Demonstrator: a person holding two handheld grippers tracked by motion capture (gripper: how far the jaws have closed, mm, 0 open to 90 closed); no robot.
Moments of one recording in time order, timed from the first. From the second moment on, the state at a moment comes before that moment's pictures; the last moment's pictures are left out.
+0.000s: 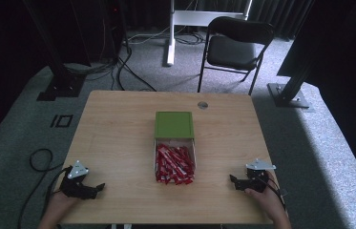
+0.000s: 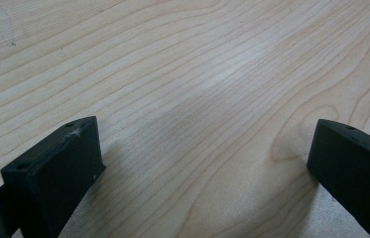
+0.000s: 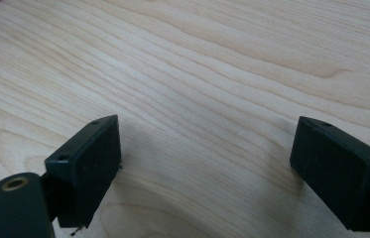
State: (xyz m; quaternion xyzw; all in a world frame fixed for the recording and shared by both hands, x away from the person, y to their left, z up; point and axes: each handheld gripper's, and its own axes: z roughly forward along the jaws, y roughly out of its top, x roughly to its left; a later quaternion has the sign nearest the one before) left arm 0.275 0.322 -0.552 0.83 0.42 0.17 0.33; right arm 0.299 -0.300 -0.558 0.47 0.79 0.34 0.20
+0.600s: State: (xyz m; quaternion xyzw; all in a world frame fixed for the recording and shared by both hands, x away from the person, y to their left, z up) left arm 0.275 0.322 -0.552 0.83 0.42 0.17 0.33; right arm 0.300 -0.297 -0.545 0.48 0.78 0.35 0.21
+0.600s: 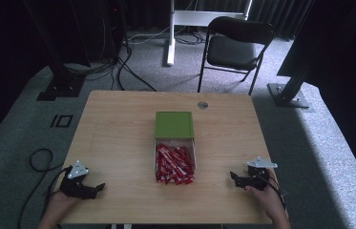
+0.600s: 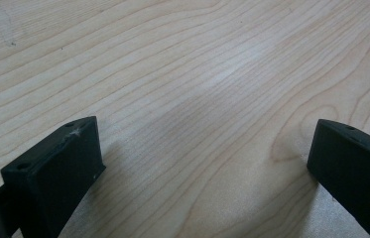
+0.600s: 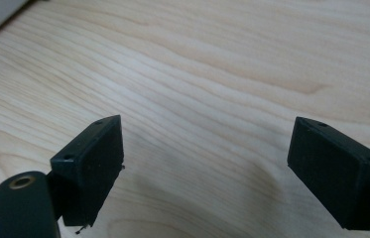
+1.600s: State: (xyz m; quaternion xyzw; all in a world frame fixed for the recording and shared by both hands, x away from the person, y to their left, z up) left arm 0.275 0.322 -0.552 0.83 0.42 0.17 0.33; right arm 0.302 -0.265 -0.476 0.44 0.76 0.42 0.23
